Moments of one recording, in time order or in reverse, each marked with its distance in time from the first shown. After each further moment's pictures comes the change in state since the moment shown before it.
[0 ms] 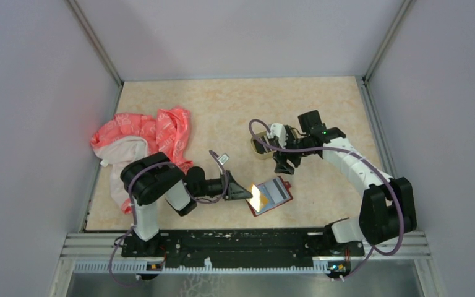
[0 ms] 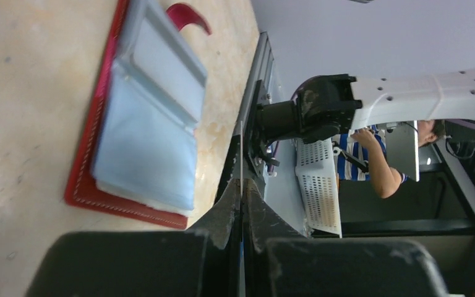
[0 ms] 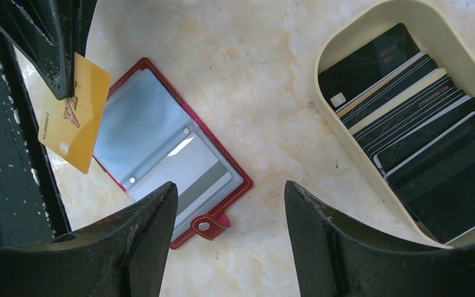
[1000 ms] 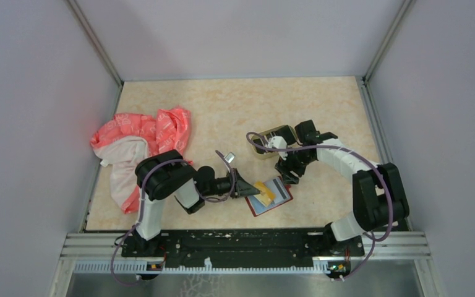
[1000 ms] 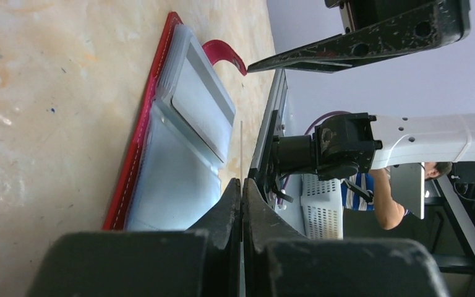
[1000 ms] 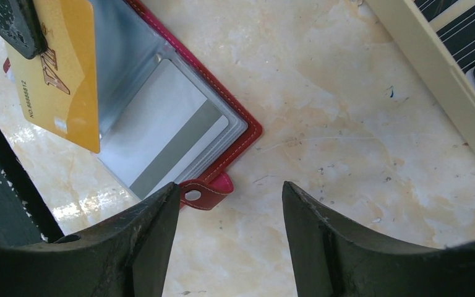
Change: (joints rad) left arm -0.058 0.160 0.100 -0.005 -0.135 -0.054; right arm -0.011 0.122 -0.078 -0.031 0.173 -0.030
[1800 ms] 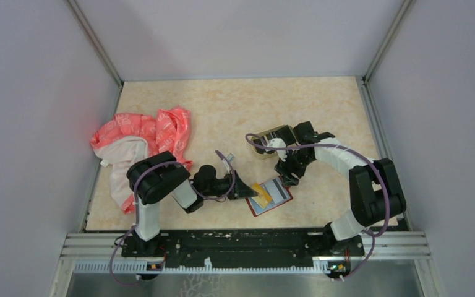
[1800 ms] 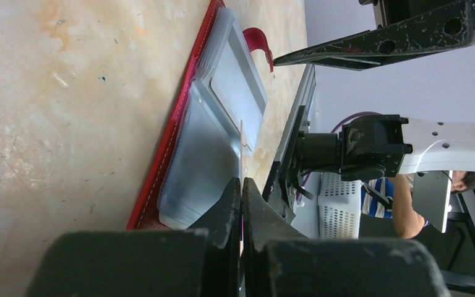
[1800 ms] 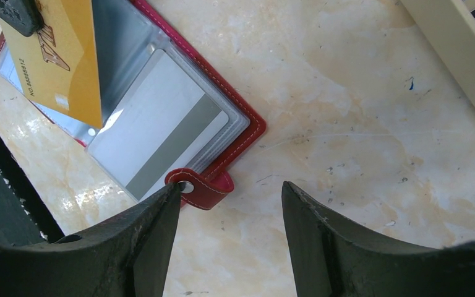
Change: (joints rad) left arm 0.000 -0.079 -0.009 -0.197 -0.031 0.055; right arm 0.008 0.049 0.000 -0.003 0.021 0.008
